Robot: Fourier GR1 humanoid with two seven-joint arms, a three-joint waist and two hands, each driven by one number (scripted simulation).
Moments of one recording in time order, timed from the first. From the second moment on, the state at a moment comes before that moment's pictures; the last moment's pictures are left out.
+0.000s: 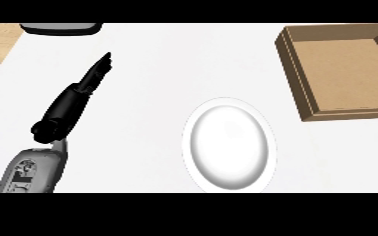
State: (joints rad) left arm -0.23 0.27 -0.03 -1.54 -0.11 -0.20 -0.08; right arm -0.46 -0.93 -0.09 -1.32 0.13 0.35 -0.62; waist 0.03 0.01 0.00
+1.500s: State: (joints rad) left arm -0.29 0.24 -0.03 -1.51 -0.12 -0.22 -0.08; right arm -0.87 -0.85 0.21 -0.51 0.42 0.37 -0.94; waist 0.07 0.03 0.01
